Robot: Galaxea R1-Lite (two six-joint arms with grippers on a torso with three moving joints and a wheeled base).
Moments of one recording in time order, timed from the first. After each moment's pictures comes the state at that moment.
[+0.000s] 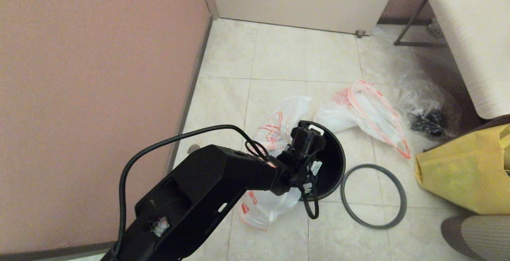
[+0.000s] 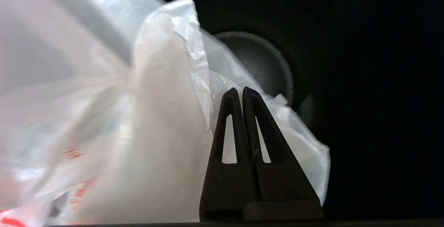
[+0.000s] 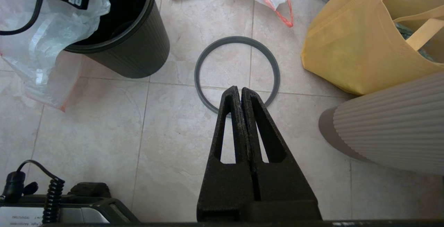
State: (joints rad) left arm -0.81 2.60 -1.92 -0.22 0.42 0.13; right arm 0.00 0.00 -0.03 0.07 -0.01 -0.02
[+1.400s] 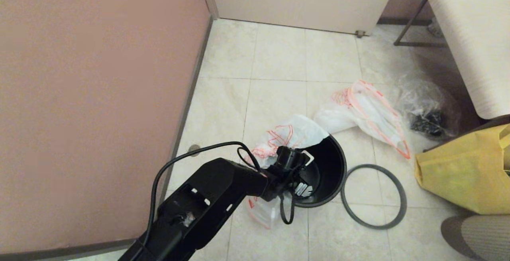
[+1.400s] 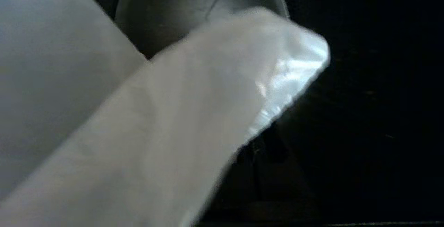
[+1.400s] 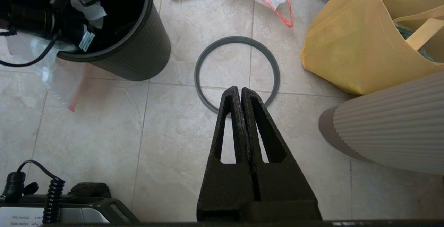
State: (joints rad) left arm -0.71 2.79 -1.99 -0.16 0.12 0.31; right arm 0.00 0.00 -0.03 0.07 -0.01 -0.02
